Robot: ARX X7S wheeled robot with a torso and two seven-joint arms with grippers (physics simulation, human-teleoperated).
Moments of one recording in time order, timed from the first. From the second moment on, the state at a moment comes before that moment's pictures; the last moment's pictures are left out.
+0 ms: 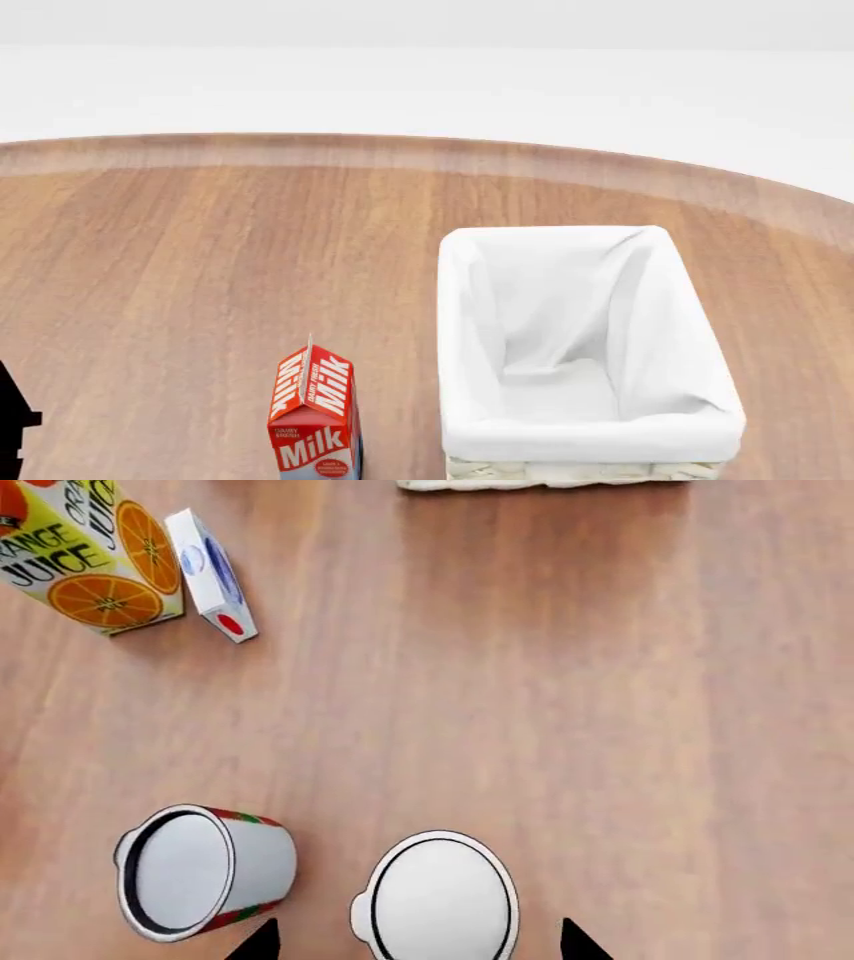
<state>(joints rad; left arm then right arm) -0.07 -0.32 0.09 0.95 -0.20 -0.28 -0.37 -0.36 0.37 0.20 -0.87 1.37 1.40 0.85</state>
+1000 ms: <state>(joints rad) -0.07 -0.36 0.12 0.95 -0.22 -0.27 -0.41 -0.44 0.39 0.03 -0.74 0.99 1.10 0.54</state>
